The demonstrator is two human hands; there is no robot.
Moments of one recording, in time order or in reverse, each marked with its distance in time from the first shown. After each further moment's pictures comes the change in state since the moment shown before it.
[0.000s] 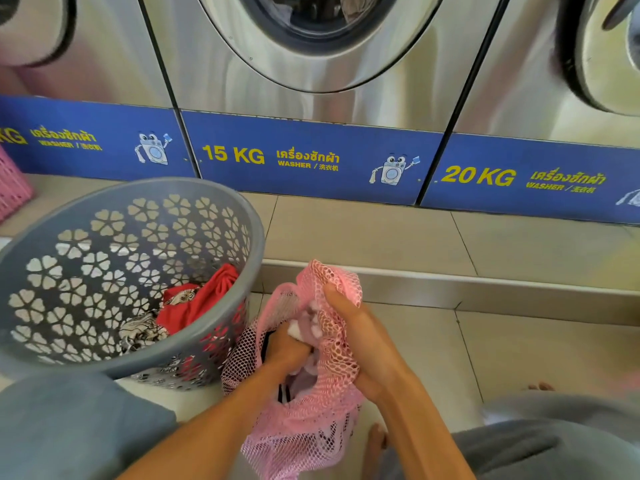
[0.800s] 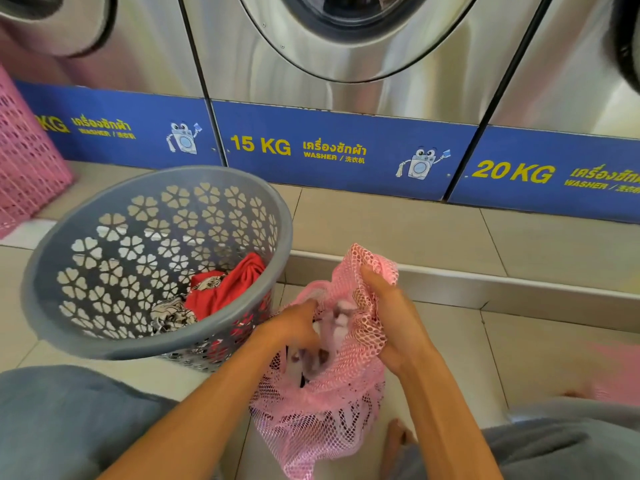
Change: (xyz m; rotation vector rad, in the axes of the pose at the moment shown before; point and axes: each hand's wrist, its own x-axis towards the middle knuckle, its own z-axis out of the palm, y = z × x) left_hand -0.019 0.043 -0.064 0.753 -0.366 0.140; right_hand 0.013 -0.010 0.004 0.175 0.045 0.002
